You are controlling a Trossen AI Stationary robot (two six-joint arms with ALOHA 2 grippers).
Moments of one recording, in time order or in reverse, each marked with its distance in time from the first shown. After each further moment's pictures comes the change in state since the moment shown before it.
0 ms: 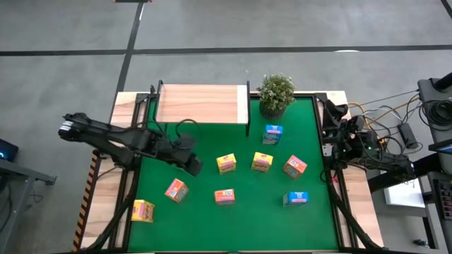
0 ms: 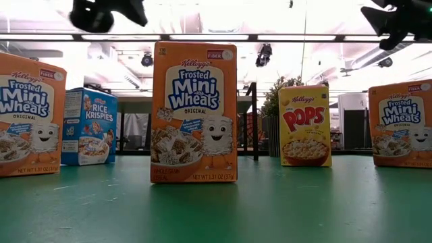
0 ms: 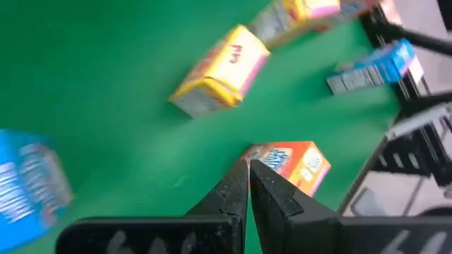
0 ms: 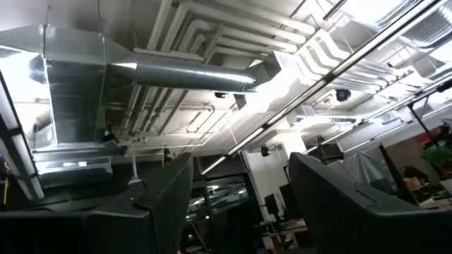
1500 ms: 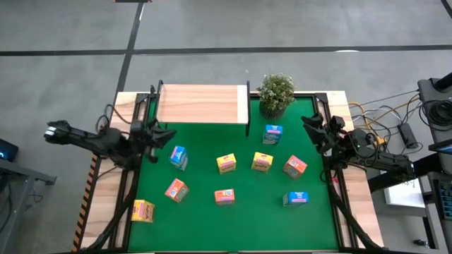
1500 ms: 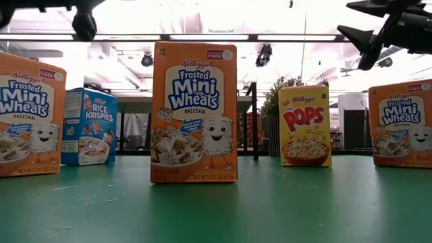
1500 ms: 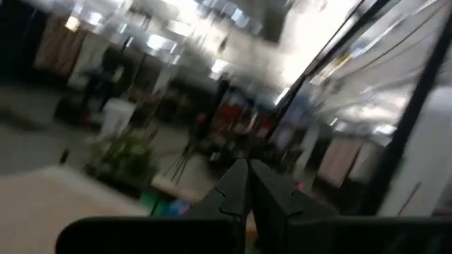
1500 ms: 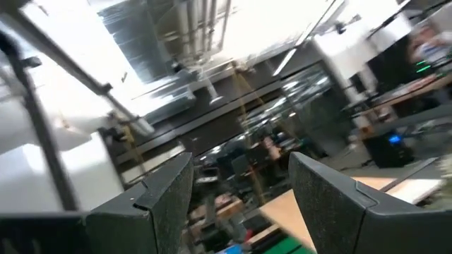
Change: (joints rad) left arm -0.021 -0.798 -0.845 1.206 -0.346 0.867; right arm 0.000 -0.007 -0.002 -0.332 -0.251 0.479
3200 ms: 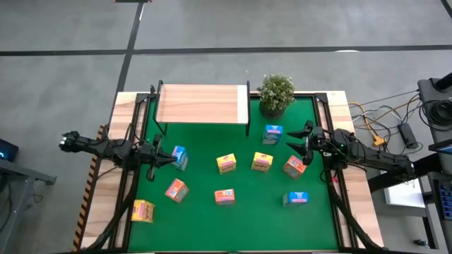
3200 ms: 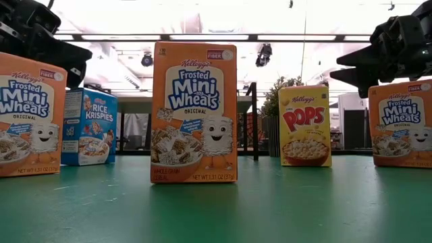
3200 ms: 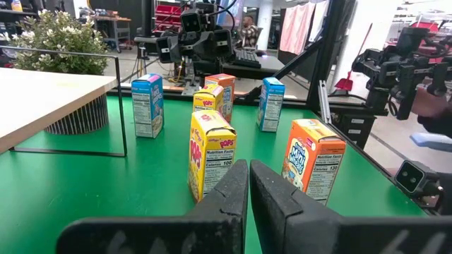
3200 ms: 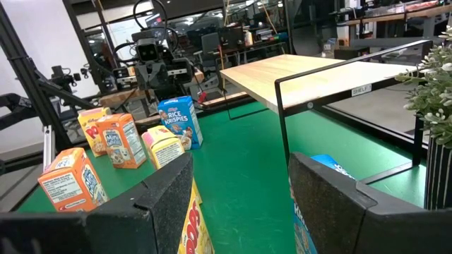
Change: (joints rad) left arm 0.000 -0.486 -0.314 -0.482 0.316 0.176; right arm 0.000 0.000 0.002 -0.492 -0.159 -0.268
